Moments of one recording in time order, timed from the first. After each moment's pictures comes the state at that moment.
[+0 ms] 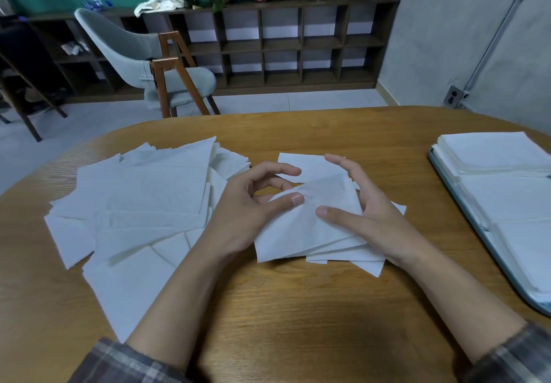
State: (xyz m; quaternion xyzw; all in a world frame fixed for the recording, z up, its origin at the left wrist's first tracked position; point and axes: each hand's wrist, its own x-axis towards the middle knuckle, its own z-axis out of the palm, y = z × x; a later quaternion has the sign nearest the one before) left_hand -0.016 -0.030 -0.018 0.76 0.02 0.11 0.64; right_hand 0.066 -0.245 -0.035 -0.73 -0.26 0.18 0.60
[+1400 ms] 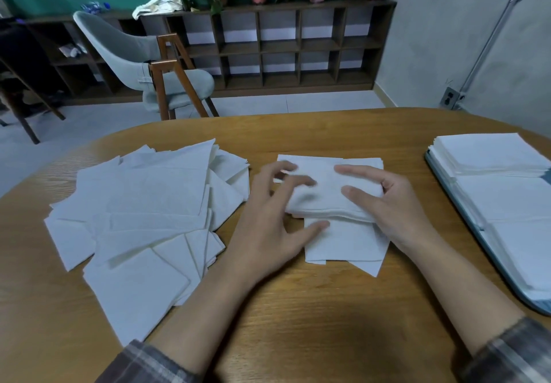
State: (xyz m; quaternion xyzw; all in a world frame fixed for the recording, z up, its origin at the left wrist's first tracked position) left_hand -0.015 -0.053 -0.048 0.90 -0.07 0.24 0.34; right_hand 0.086 -0.258 -0.035 -0.76 -0.21 0.05 0.61
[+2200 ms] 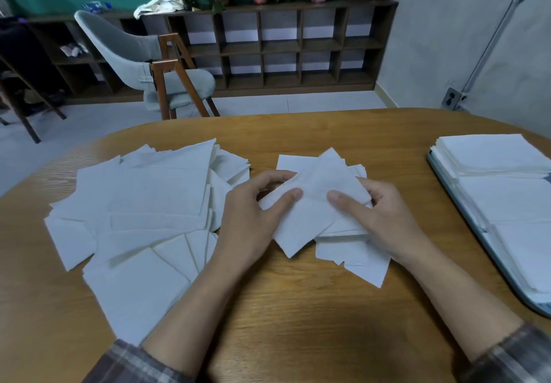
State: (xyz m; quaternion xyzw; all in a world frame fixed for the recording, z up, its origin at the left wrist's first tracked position) left_hand -0.013 -0.044 -0.037 0.79 0.07 0.23 0.56; right_hand 0.073 -0.249 -0.041 -0.71 -0.26 0.11 0.64
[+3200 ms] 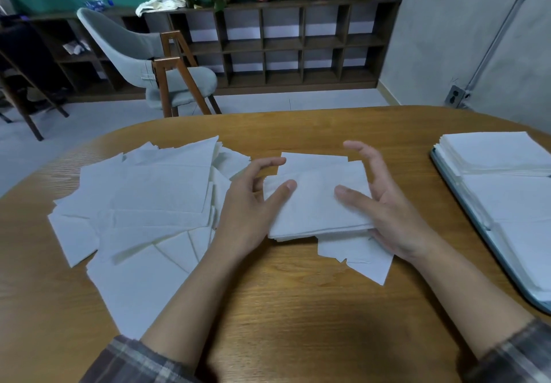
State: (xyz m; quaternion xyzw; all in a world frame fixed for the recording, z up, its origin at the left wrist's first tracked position) left_hand -0.013 -0.040 -0.026 0.77 0.10 0.20 0.59; right_hand 0.076 -0.249 -0.035 -0.62 -0.26 0.20 0.71
